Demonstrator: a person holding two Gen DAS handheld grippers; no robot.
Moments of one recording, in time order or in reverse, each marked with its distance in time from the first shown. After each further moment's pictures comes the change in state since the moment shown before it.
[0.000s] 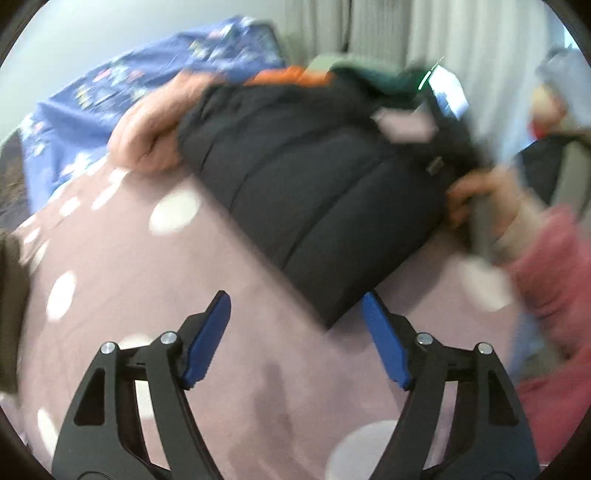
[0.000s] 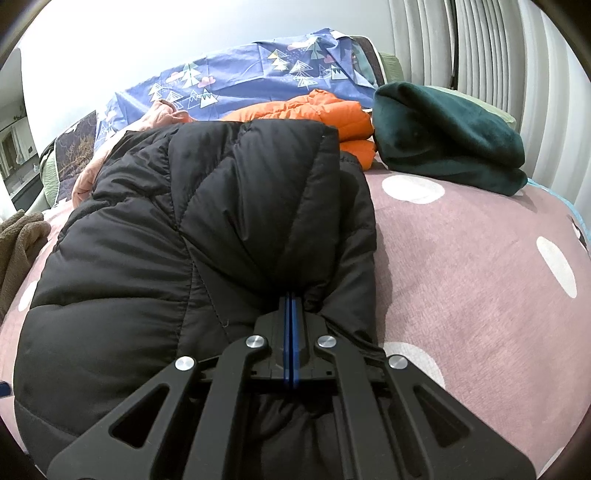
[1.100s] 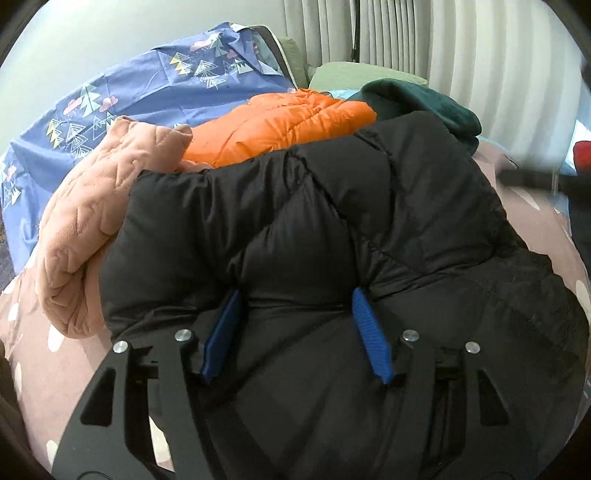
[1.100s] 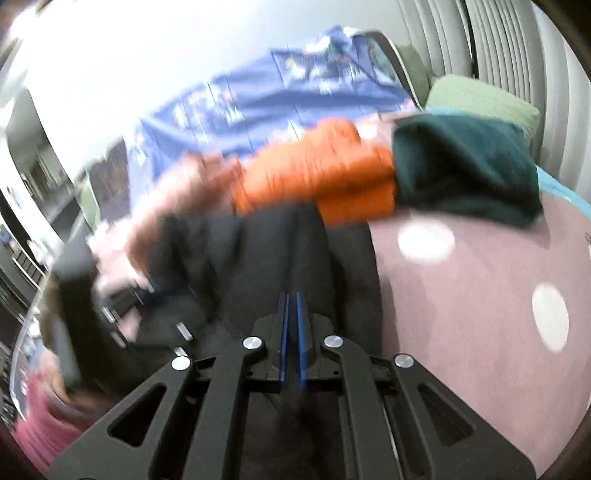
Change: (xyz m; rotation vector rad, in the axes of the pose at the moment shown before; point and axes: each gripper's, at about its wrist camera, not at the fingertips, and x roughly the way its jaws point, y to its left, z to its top) left arm 0.174 0.022 0.148 0.050 0.016 0.066; right arm -0.048 -0.011 0.098 0.085 0.018 0.237
